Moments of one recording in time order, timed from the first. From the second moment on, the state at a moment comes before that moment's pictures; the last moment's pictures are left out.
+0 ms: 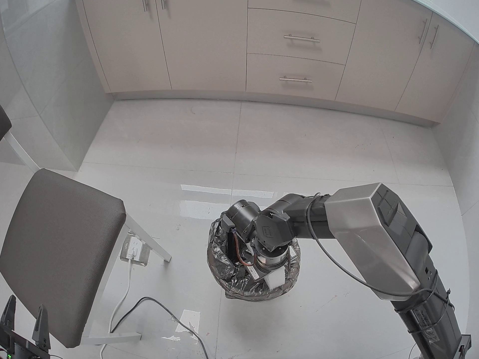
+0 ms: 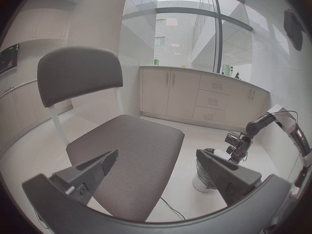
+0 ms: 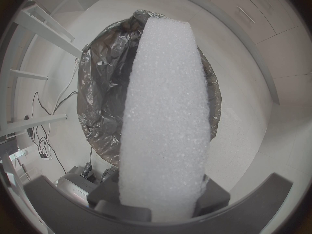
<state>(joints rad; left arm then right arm) 0.00 0.02 -0.03 0.02 0.12 -0.13 0.75 2.61 -2.00 0.69 -0.37 0.21</state>
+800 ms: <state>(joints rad) 0.00 0.02 -0.03 0.02 0.12 -0.13 0.74 2.60 -2.00 0.62 -0.37 0.23</state>
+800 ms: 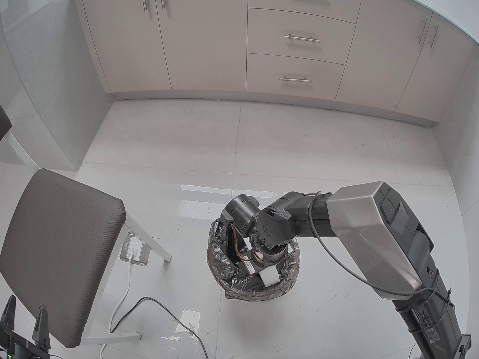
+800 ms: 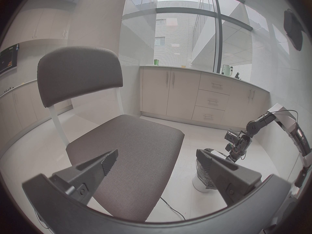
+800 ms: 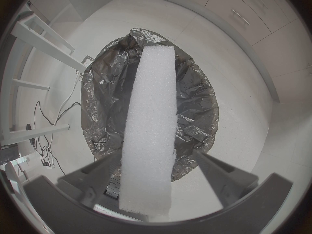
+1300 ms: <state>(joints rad) 0.00 0.02 -0.03 0.02 0.12 -0.13 0.76 2.53 -2.00 0.61 -0.41 0.23</state>
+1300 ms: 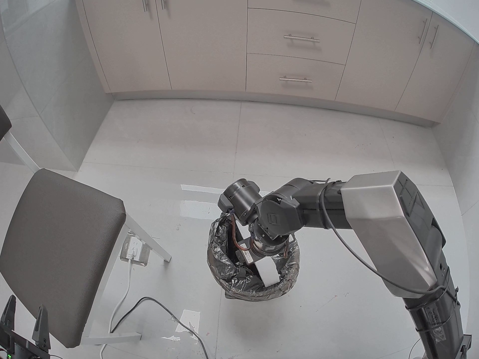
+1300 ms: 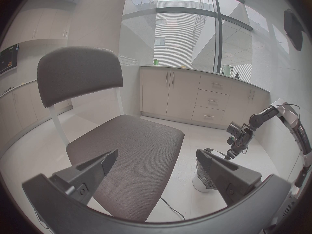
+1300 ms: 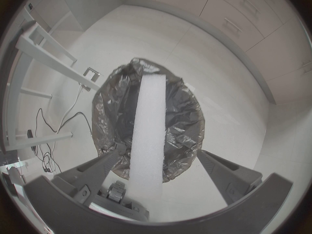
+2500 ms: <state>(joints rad) 0.00 0.02 -0.03 0.02 0.13 -0.13 0.77 2.56 -2.00 0.48 -0.45 0.27</state>
